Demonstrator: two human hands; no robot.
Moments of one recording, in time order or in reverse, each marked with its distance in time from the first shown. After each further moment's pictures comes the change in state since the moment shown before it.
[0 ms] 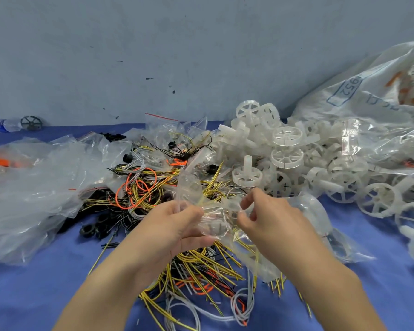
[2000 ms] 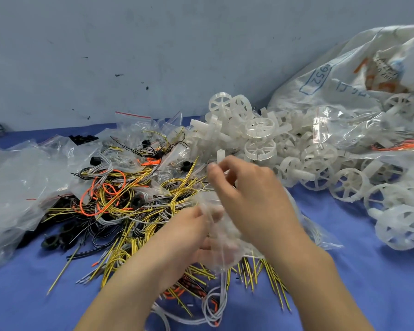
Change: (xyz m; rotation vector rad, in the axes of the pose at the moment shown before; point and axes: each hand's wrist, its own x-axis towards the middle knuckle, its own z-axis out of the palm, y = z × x) left_hand 0.023 -0.016 0.070 0.222 -0.063 -0.112; right_hand 0.015 0.006 -0.014 0.332 0.354 -0.174
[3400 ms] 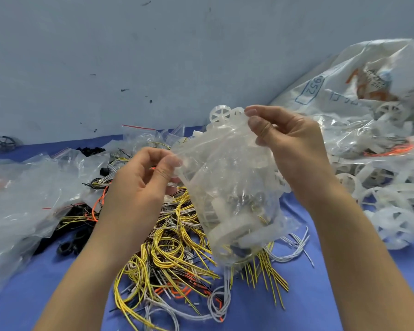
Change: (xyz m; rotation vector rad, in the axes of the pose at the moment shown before) left_hand -0.034 0.052 -0.046 0.372 0.442 0.777; right_hand 0.048 0.009 -0.058 0.743 0.204 -0.078
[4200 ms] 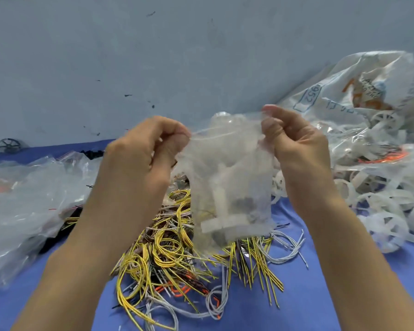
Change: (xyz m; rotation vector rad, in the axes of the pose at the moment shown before) left_hand 0.010 0.040 -0.008 0.336 0.099 0.346; right_hand -0.006 -0.003 -0.002 0.153 0.124 0.081
